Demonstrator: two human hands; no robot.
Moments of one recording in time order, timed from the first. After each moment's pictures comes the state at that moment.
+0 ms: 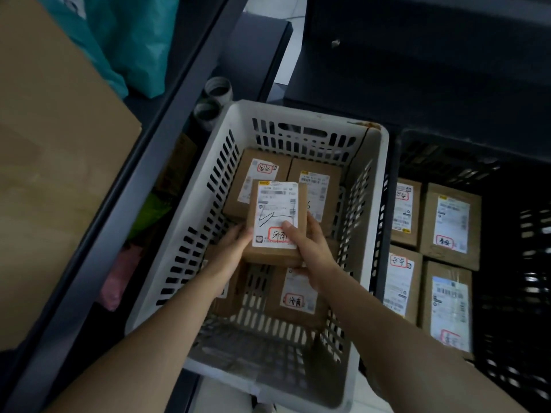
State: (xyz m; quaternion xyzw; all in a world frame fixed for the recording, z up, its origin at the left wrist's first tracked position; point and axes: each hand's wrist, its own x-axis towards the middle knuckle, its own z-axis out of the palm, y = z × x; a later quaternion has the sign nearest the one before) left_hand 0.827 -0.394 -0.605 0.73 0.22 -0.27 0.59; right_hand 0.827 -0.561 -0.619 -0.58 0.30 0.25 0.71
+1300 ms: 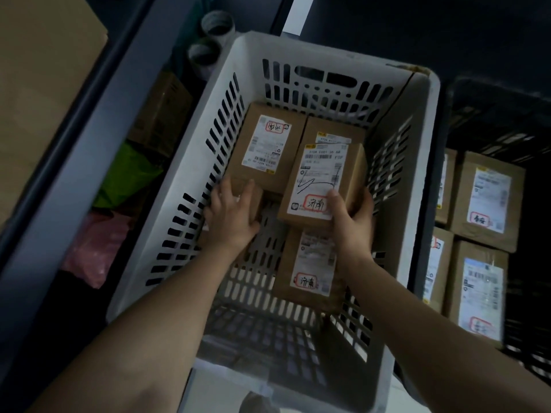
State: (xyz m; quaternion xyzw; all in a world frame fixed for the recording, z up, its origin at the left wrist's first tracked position) left_hand 0.849 -0.379 -0.707 0.98 0.02 -0.18 0.12; right_hand 0.820 -0.570 -0.658 -0.67 0.37 0.07 0.64
